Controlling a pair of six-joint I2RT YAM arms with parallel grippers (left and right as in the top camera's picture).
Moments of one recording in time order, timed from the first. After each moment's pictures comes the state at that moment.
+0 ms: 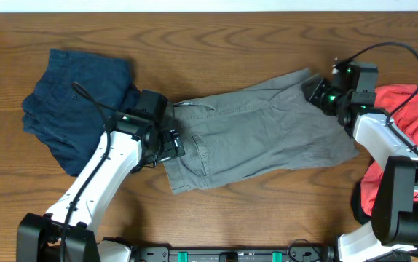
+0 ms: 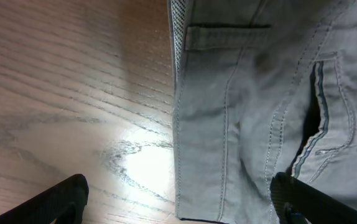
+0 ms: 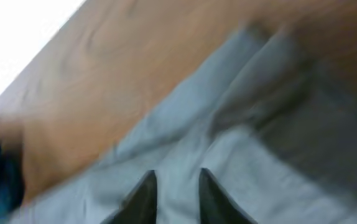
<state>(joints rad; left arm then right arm) -0.29 1.47 0.99 -0.96 0.05 -0.61 -0.07 1.74 0.96 -0.09 -0.48 0.50</state>
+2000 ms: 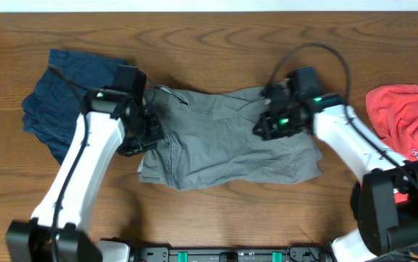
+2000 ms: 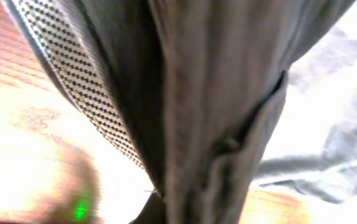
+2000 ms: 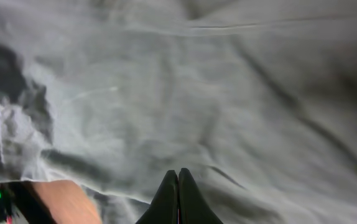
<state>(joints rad) -0.17 1.49 1.23 -1.20 0.14 -0.49 0.29 1.72 1.10 -0.64 -0.55 0.08</state>
